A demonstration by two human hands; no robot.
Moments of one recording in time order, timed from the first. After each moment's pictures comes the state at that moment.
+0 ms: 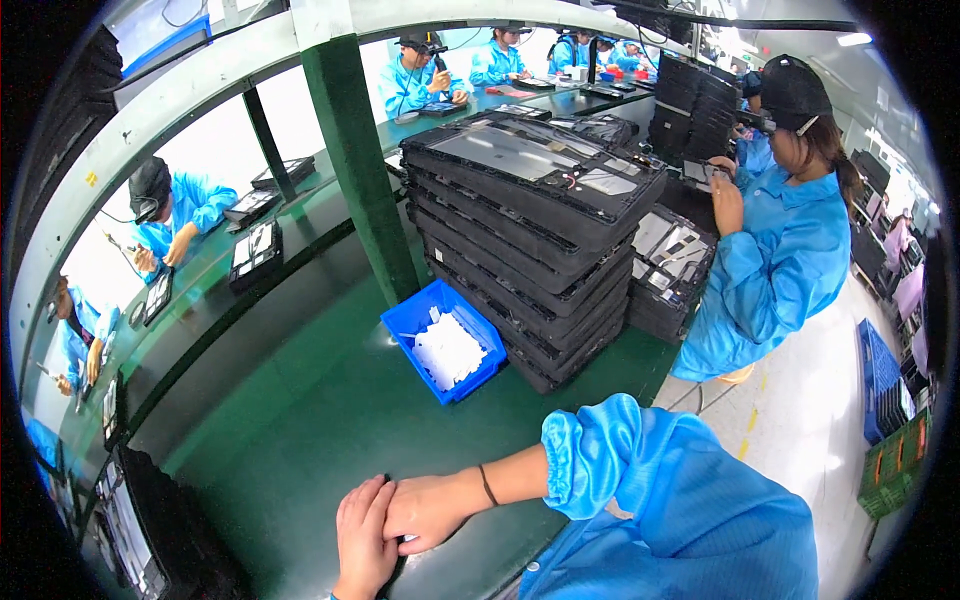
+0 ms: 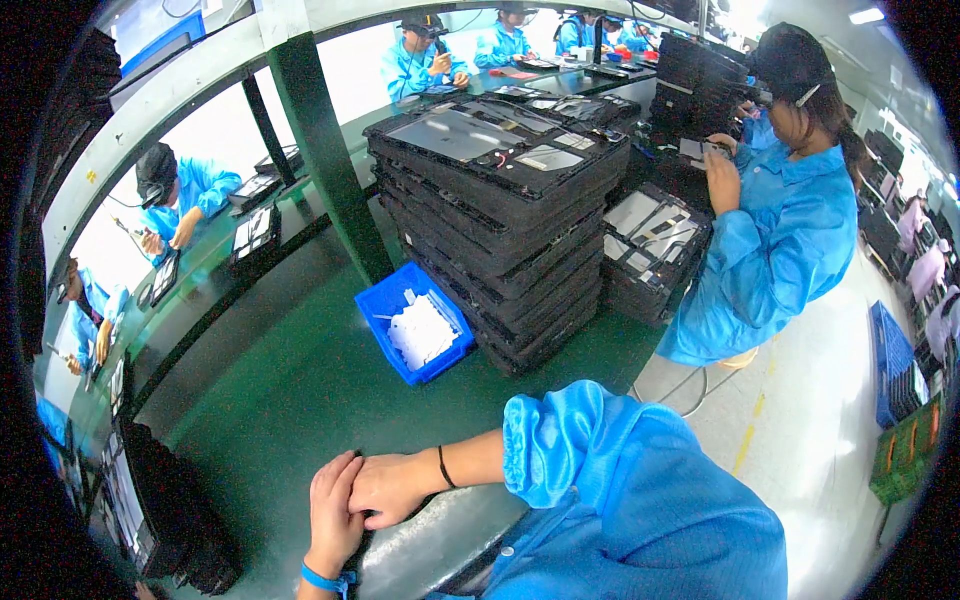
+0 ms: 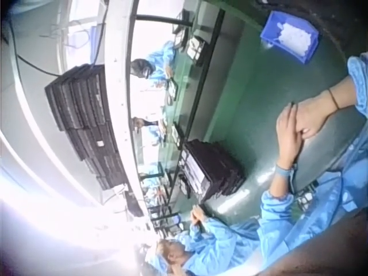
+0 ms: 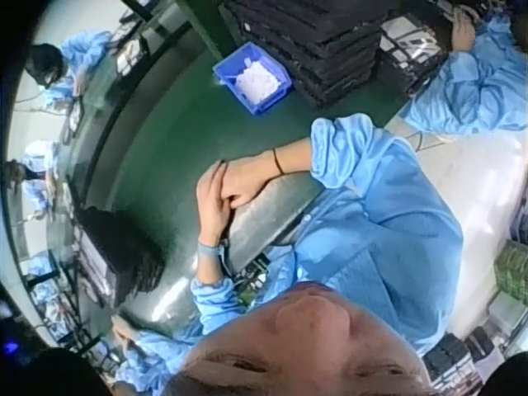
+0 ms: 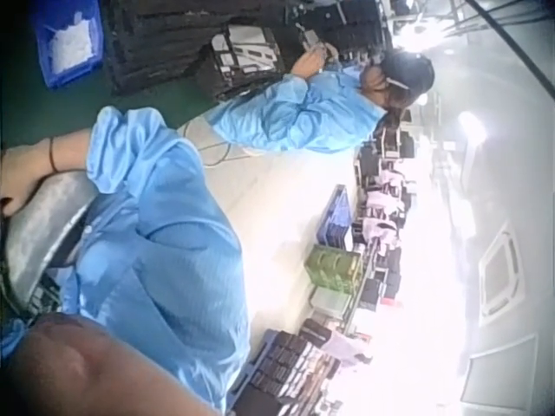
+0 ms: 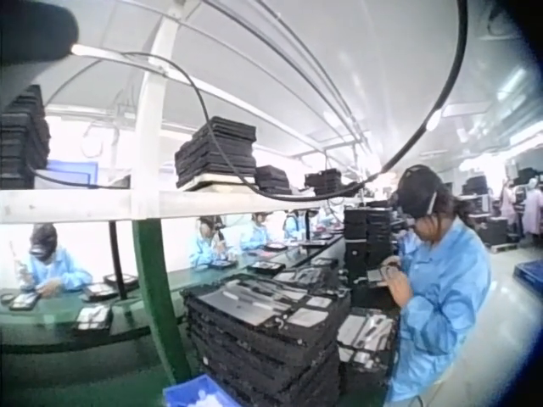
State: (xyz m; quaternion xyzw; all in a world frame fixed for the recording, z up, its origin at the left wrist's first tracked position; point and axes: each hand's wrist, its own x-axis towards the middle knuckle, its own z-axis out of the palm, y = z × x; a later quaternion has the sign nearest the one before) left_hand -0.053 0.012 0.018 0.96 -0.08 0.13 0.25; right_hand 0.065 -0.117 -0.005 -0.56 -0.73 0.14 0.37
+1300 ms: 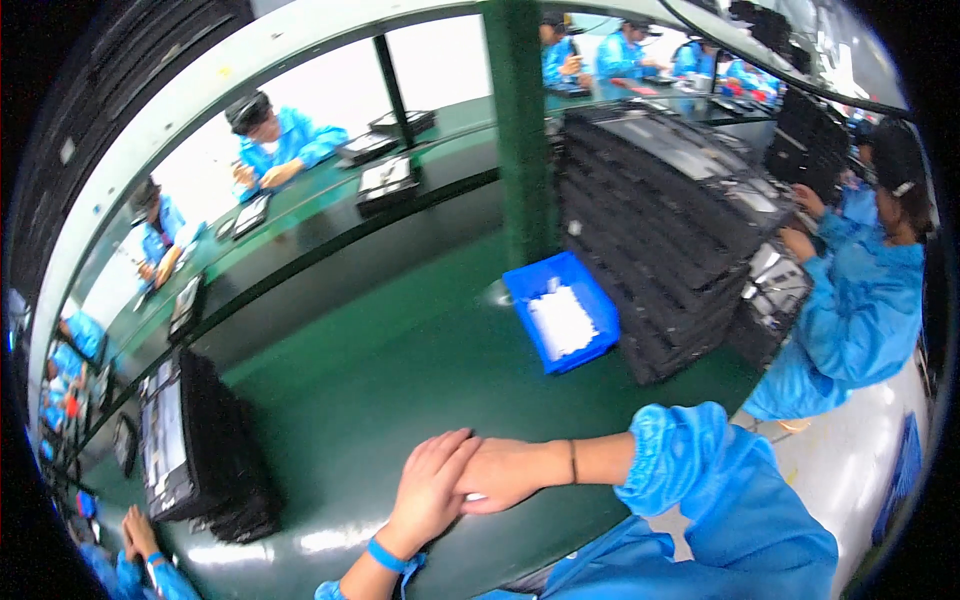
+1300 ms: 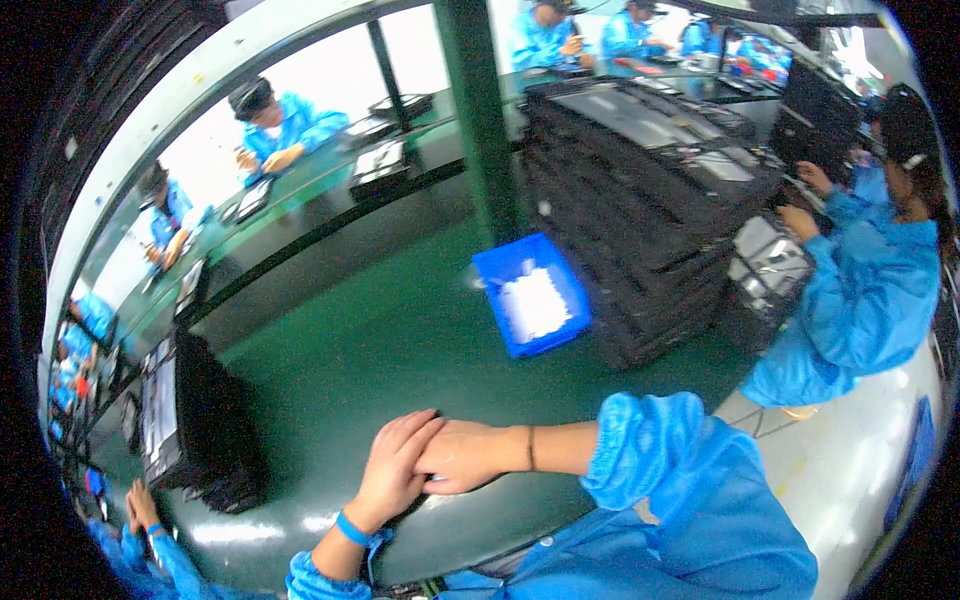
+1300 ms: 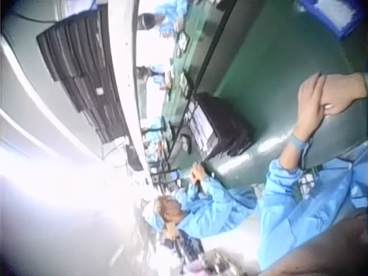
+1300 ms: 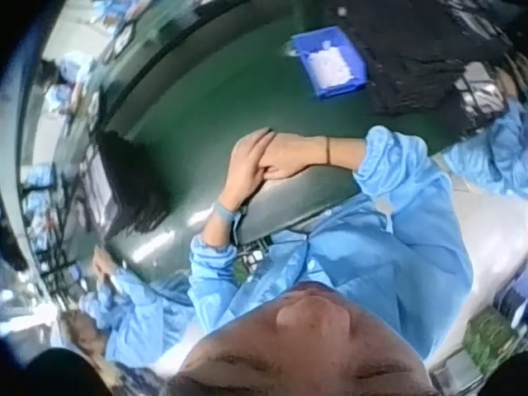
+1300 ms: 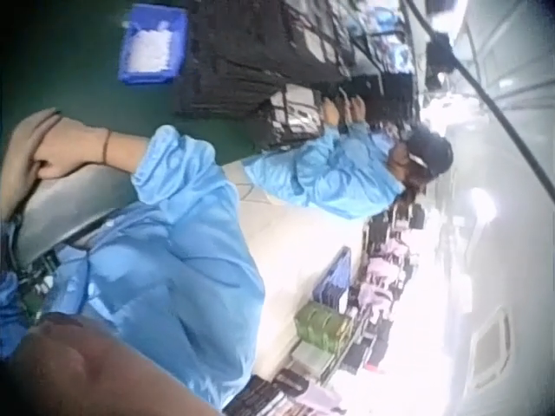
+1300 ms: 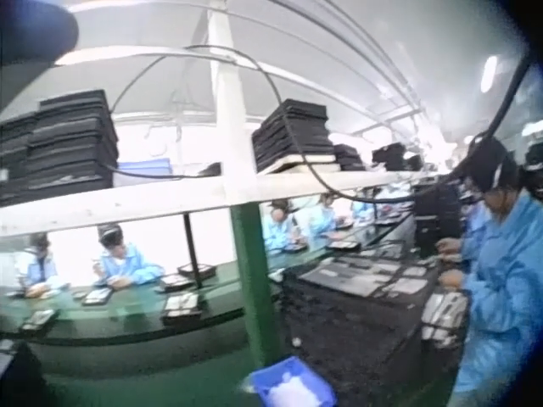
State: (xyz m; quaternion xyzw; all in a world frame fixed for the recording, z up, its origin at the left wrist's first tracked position) left_hand -0.048 0.014 0.023 0.95 -0.11 0.14 0.25; right_hand 0.069 -0.116 -0.005 -0.55 -0.74 0.15 0.34
